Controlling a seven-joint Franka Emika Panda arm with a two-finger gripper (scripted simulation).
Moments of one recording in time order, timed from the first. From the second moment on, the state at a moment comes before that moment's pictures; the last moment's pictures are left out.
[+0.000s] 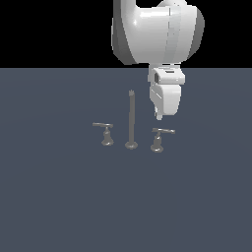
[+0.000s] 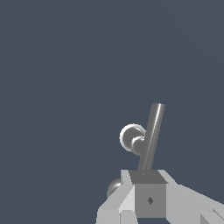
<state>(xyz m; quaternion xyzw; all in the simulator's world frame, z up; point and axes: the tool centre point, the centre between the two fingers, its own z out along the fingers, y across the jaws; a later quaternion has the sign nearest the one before) 0.004 -0.112 0.137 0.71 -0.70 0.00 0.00</state>
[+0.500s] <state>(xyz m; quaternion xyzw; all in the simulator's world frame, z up) 0.020 -0.147 0.095 0.65 -0.76 0.00 0.00</state>
